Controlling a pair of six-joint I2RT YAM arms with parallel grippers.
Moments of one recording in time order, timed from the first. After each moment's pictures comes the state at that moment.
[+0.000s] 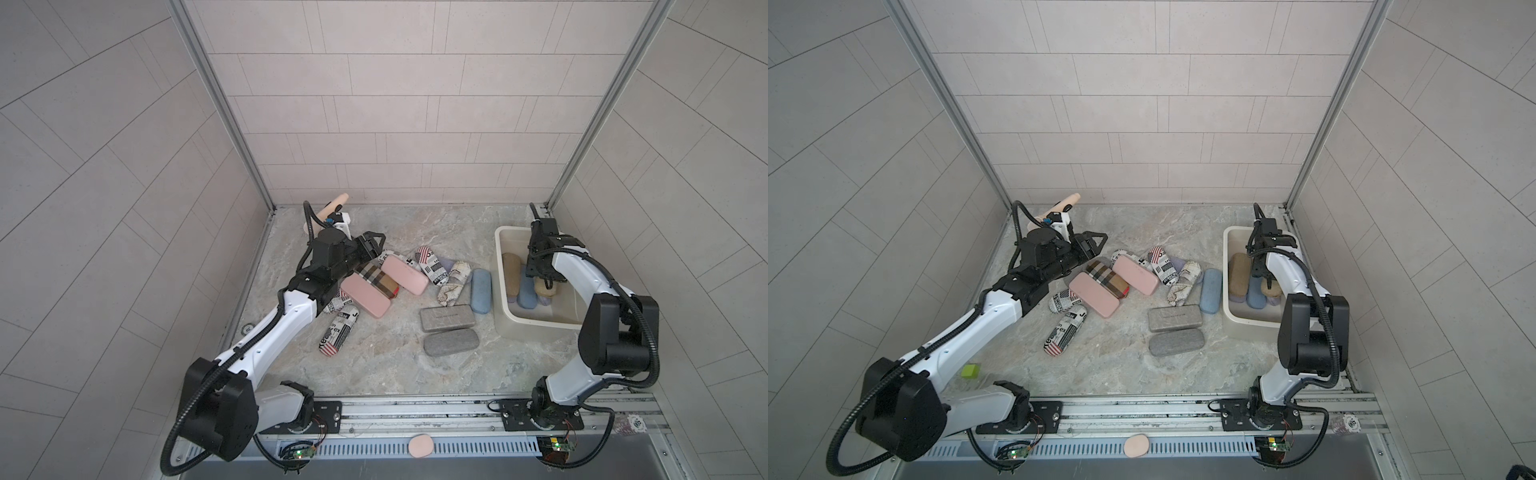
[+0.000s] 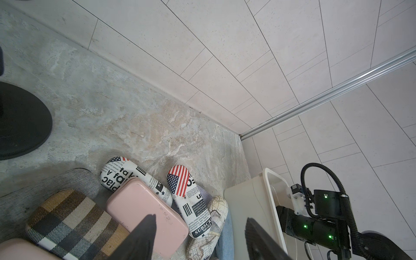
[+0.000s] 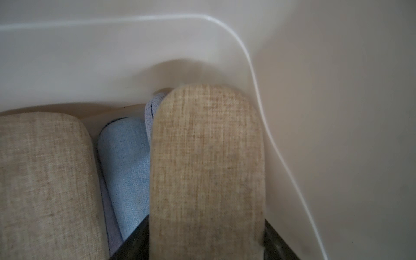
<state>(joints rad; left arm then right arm) -0.37 1.24 0.90 0.03 0.19 -0.80 -0.13 1.62 1.21 -0.79 0.42 0.21</state>
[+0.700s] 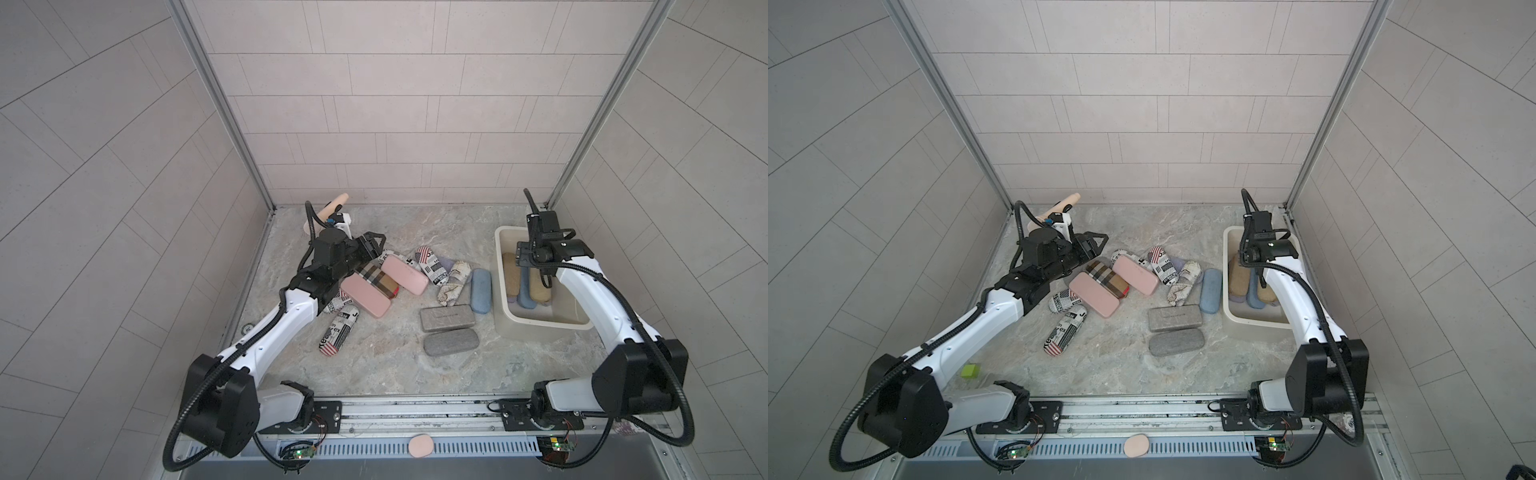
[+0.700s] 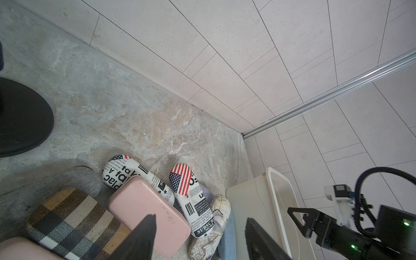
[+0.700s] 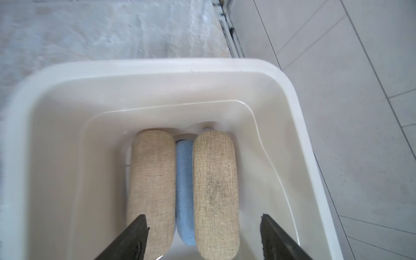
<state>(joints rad) -0.37 1.26 0.90 0.03 0.19 -0.80 0.07 1.33 1.23 -0.81 0.41 0.21</state>
